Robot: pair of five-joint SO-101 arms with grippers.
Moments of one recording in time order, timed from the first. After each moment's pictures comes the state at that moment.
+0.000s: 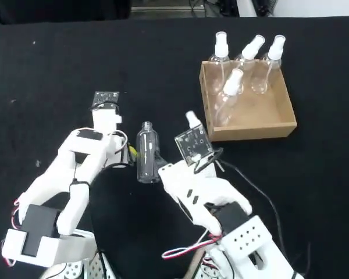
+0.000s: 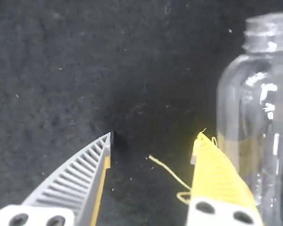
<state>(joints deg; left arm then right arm) 4.6 -8.5 47.0 42.0 5.1 -31.2 -73.7 82.4 33.4 -1.8</state>
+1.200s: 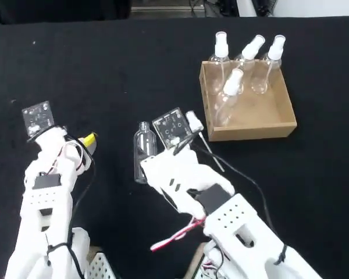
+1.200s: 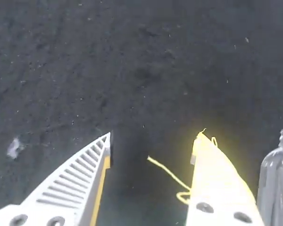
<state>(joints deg) -15.2 -46.8 74.9 23.5 8.8 -36.6 -52.5 70.1 28.2 -6.3</state>
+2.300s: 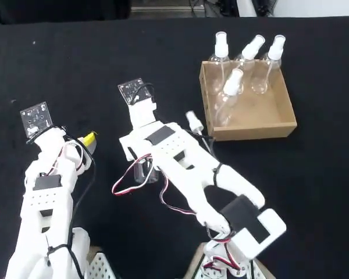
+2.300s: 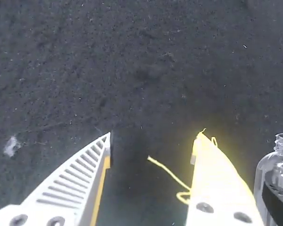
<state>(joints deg) -15.0 -47.7 75.5 23.3 10.8 -36.3 2.9 30.7 39.1 -11.6</state>
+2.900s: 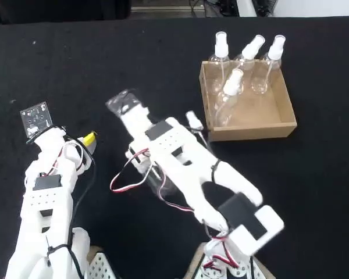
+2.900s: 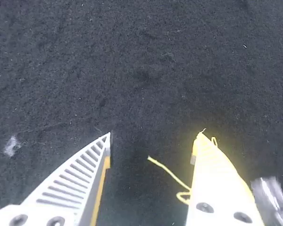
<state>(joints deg) -15.0 -47.7 75.5 23.3 10.8 -36.1 2.8 25.4 59.8 10.4</state>
